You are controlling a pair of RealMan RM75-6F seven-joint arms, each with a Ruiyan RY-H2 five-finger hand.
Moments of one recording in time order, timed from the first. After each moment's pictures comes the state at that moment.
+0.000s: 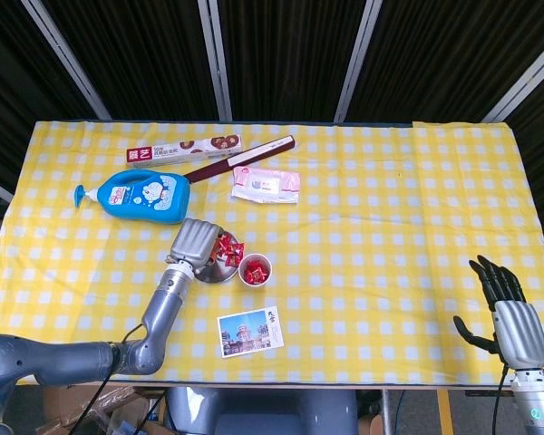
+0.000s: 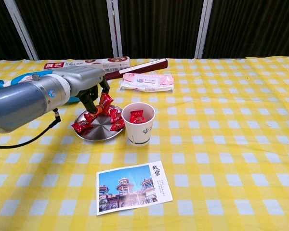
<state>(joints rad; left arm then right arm) -0.97 -1.70 -0.20 -1.44 0.67 1.08 0.76 0.08 -1.09 0.05 -1.70 -1.52 1.46 0.18</state>
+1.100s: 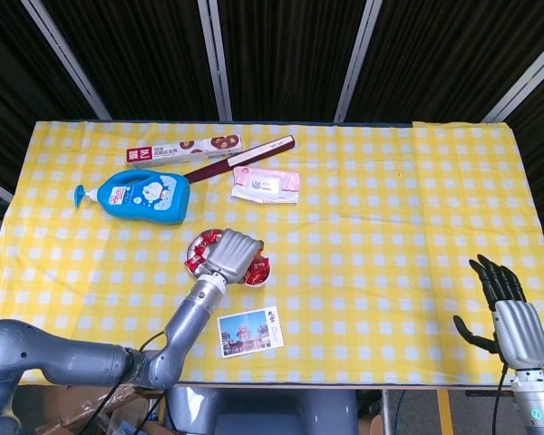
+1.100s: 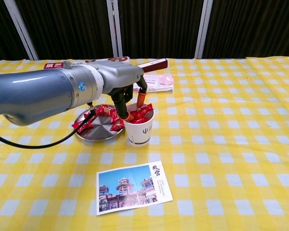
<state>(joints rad) -1.10 -1.69 -0.24 -1.64 0.55 1.08 0.93 0.08 -1.09 0.05 -1.70 -1.53 1.47 0.18</state>
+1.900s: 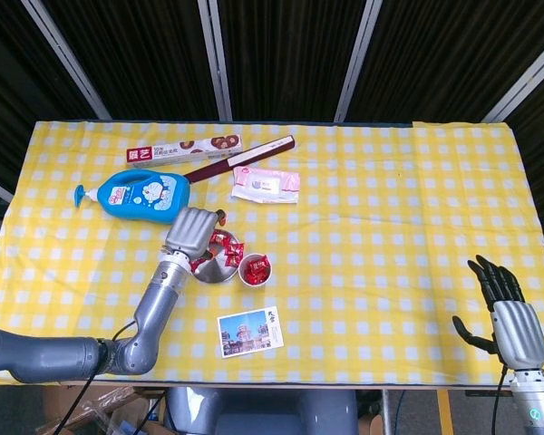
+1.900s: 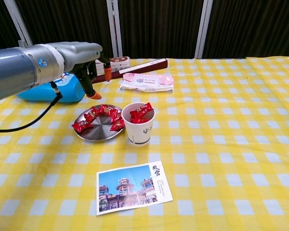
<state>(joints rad) -1.02 -1.58 -0.24 -1.61 0.55 1.13 0.80 0.08 -1.09 0.05 -1.70 -1.53 1.47 0.17</state>
